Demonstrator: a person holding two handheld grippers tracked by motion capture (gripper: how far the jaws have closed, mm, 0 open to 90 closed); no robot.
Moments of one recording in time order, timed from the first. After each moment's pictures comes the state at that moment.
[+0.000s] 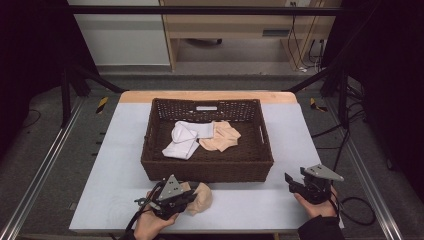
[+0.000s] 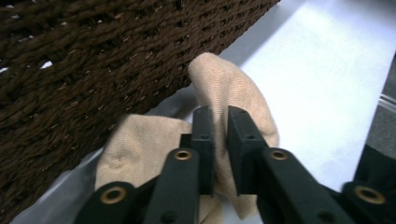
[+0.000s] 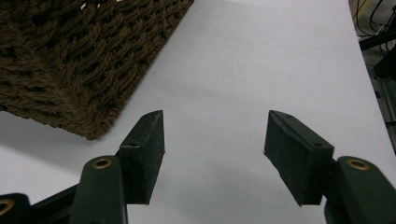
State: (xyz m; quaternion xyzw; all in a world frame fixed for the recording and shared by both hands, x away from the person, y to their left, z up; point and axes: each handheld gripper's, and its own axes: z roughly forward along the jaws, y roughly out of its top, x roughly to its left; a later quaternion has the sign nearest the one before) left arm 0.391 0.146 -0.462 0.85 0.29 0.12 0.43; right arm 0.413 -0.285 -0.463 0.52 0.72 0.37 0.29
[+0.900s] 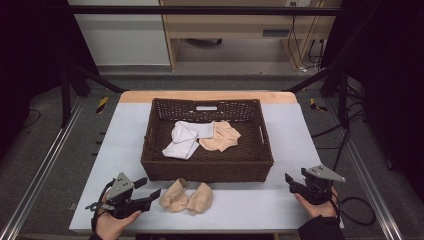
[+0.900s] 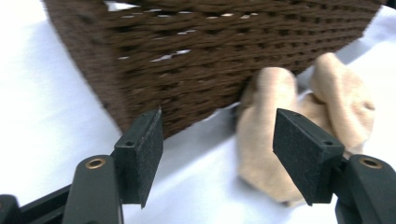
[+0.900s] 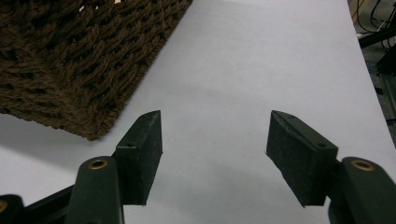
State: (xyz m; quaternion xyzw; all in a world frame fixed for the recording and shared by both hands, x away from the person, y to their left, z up) left arm 0.385 0.254 -0.453 0.77 0.40 0.19 0.46; right arm 0.411 -0.287 -0.463 0.53 0.71 0.38 0.28
